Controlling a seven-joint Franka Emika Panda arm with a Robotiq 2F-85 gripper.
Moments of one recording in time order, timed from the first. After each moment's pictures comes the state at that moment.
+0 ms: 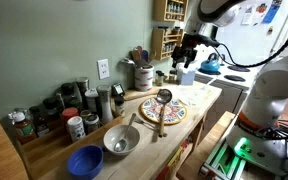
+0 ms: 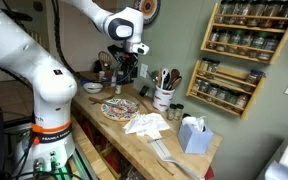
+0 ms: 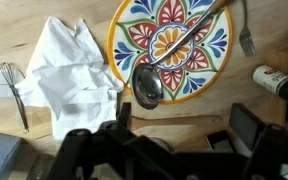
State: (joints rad) arm 0.02 -0.74 0.01 -2.75 0.16 2.18 0.14
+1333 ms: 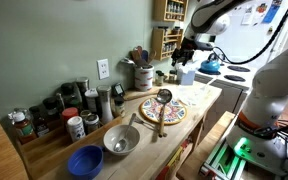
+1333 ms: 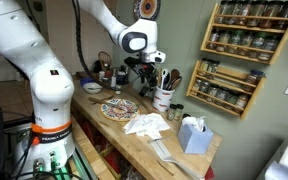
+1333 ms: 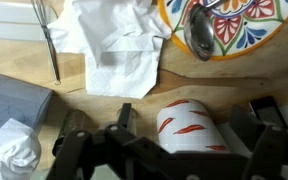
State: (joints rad) arm -0.07 -0.53 -0.09 -2.70 0.08 2.47 -0.03
